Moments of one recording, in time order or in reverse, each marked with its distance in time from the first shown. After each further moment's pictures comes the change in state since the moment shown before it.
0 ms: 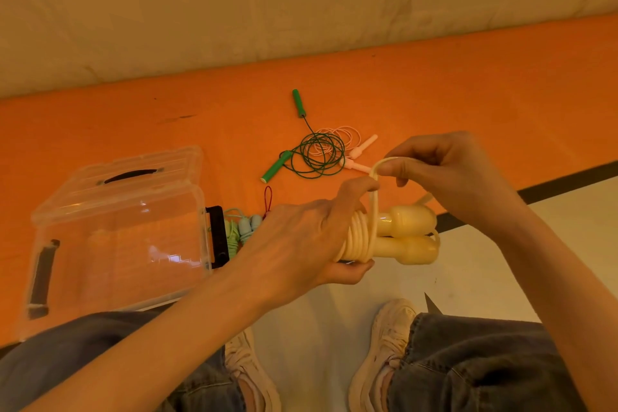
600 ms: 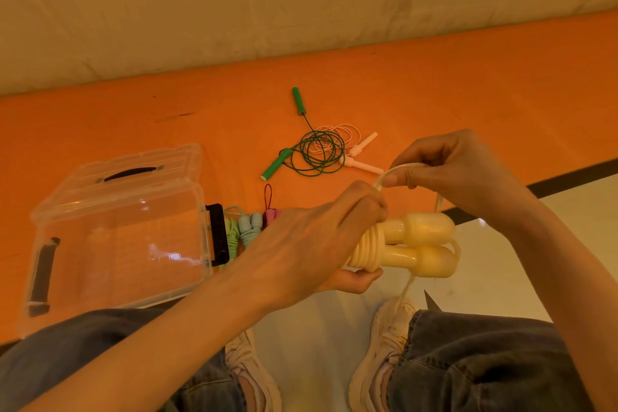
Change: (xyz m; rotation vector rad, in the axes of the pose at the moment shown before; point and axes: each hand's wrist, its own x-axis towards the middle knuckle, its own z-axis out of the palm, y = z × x) left_hand 0.000 0.004 0.000 -0.002 0.005 0.145; right_hand 0.001 0.001 -0.007 0.053 -0.066 0.061
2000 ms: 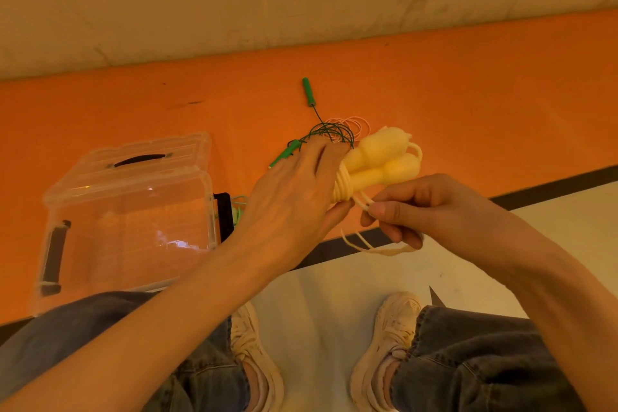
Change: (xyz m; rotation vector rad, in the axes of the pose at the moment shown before) left_hand 0.000 -0.021 -0.001 0.135 0.053 -0.394; right_hand -0.030 -0.015 0.031 0.186 -0.366 0.177
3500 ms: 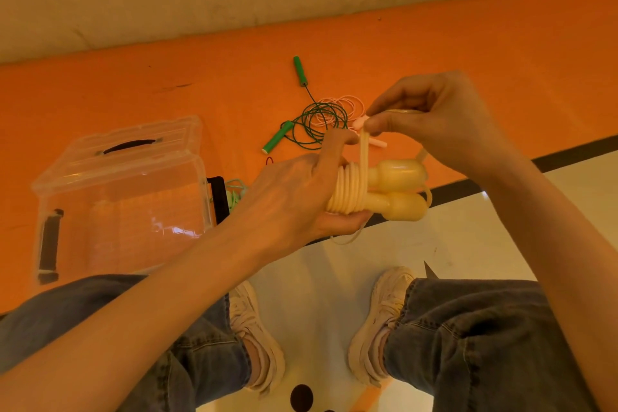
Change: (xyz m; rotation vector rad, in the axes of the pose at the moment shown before) left_hand -0.007 0.007 0.001 -0.170 -0.112 0.116; right_hand 0.039 -0.003 -0.030 -0.189 0.395 -0.312
